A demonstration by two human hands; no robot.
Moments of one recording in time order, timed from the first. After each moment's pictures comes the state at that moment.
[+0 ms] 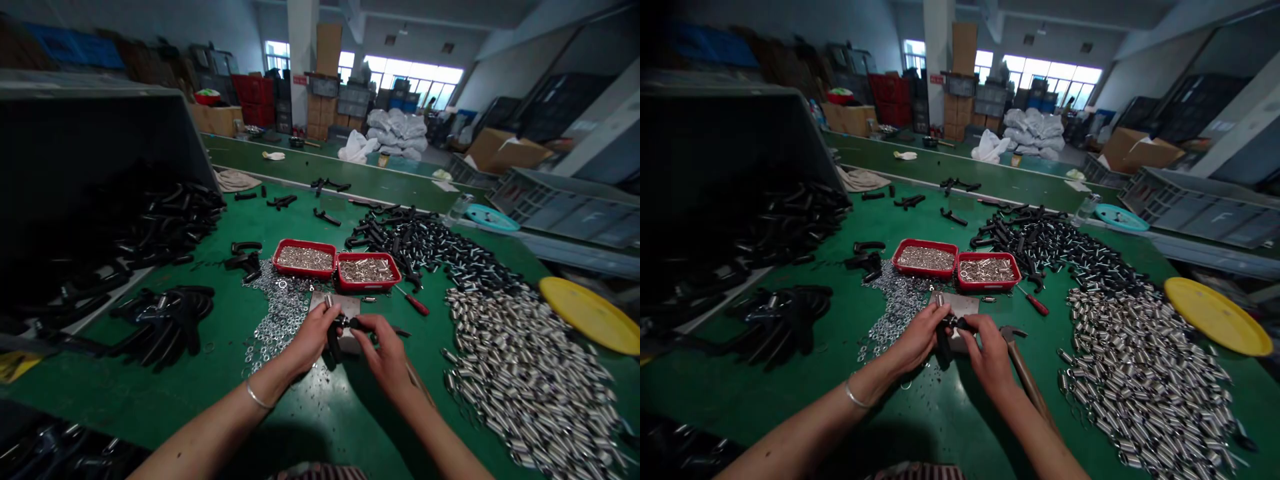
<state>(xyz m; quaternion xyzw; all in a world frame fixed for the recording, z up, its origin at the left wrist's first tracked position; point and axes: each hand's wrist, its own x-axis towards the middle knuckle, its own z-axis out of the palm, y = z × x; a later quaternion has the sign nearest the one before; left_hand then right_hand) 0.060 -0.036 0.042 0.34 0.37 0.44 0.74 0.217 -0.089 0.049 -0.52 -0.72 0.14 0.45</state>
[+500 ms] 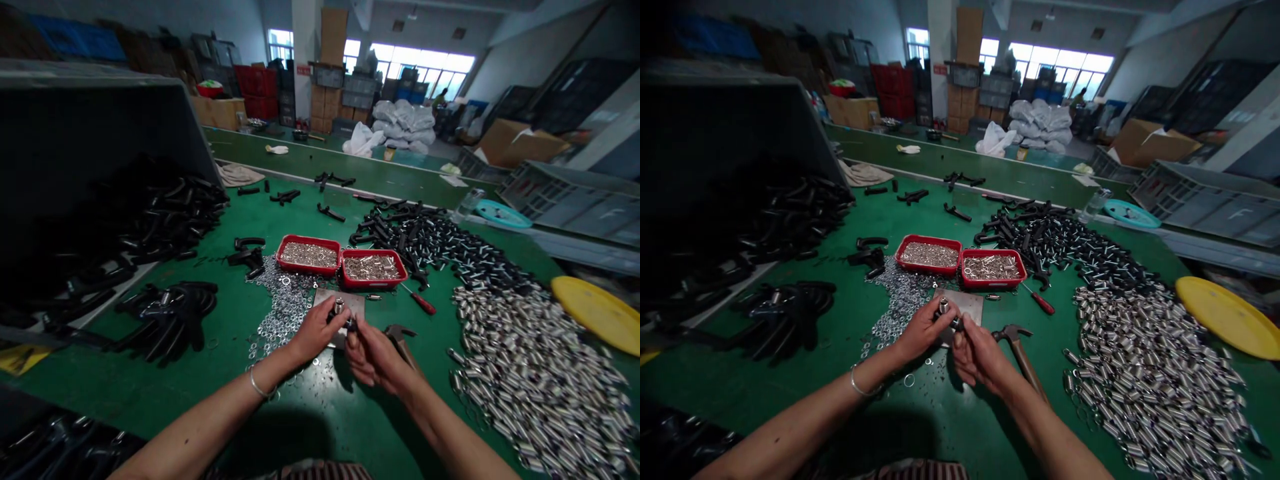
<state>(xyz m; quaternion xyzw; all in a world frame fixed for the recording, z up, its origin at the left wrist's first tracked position) 0.039 -0.019 0.033 0.73 0.39 0.38 0.42 0.200 -0.075 0.047 -0.50 -0.49 0.64 0.32</state>
